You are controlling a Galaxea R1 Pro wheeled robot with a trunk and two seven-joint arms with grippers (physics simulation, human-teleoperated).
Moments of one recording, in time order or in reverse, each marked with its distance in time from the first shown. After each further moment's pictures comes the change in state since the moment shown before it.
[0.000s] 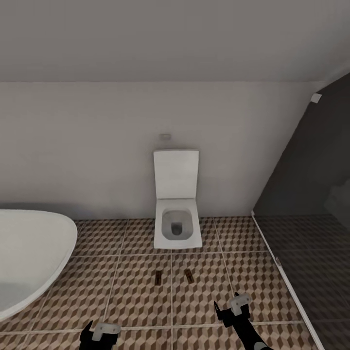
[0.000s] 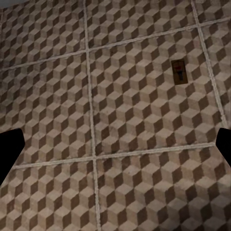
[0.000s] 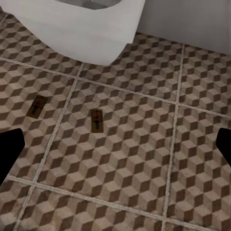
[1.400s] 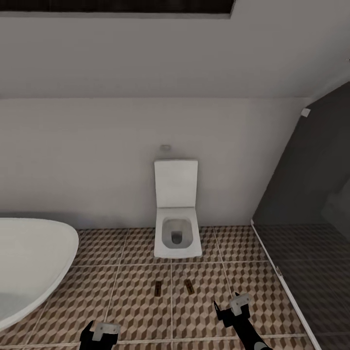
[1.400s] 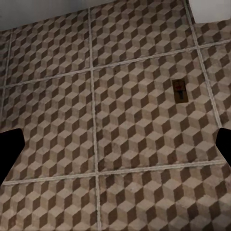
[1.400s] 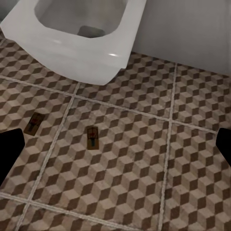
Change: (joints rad) left arm 0.000 -0.002 0.000 0.000 0.000 0.000 0.000; right arm 0.000 0.000 0.000 0.000 0.000 0.000 0.000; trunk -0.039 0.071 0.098
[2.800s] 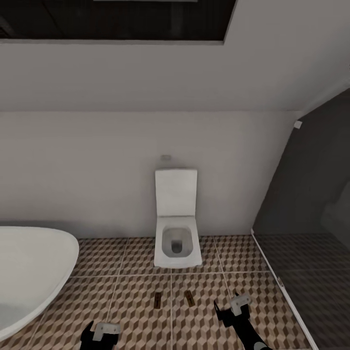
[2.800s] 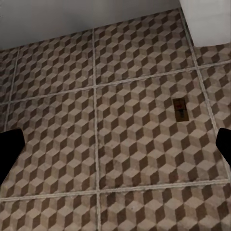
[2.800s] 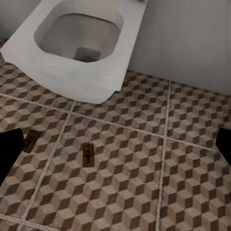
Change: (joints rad) left arm 0.000 -0.003 0.000 0.000 0.000 0.000 0.000; right arm 0.000 0.001 0.000 0.000 0.000 0.000 0.000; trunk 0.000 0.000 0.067
